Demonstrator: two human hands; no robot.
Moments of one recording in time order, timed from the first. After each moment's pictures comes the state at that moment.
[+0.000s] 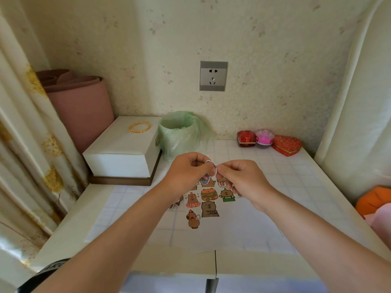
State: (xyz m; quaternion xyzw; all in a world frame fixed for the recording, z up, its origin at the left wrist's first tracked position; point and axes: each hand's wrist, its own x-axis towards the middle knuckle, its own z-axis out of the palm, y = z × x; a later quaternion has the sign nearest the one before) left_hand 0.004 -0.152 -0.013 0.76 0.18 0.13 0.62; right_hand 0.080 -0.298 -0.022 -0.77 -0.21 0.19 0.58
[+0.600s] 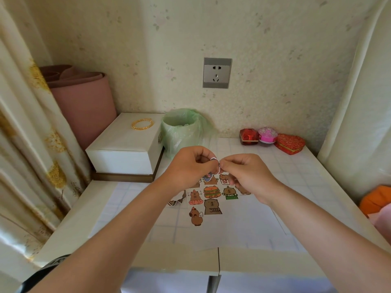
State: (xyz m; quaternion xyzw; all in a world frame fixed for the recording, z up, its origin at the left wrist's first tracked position) left_hand 0.000 -0.147 -0.005 0.80 0.13 0.13 0.57; right_hand 0.080 -0.298 -0.011 -0.77 -0.24 0.20 0.56
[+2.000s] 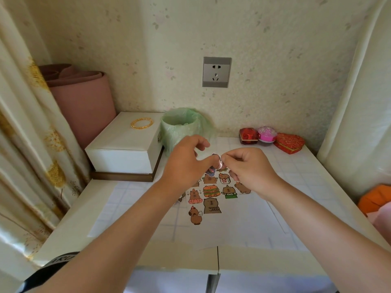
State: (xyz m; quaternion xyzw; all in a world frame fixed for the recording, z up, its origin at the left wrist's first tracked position) left_hand 0.003 -0.147 -0.007 0.88 0.16 0.24 0.38; right_hand 0.084 -0.299 -0.008 -0.79 -0.28 0.11 0.53
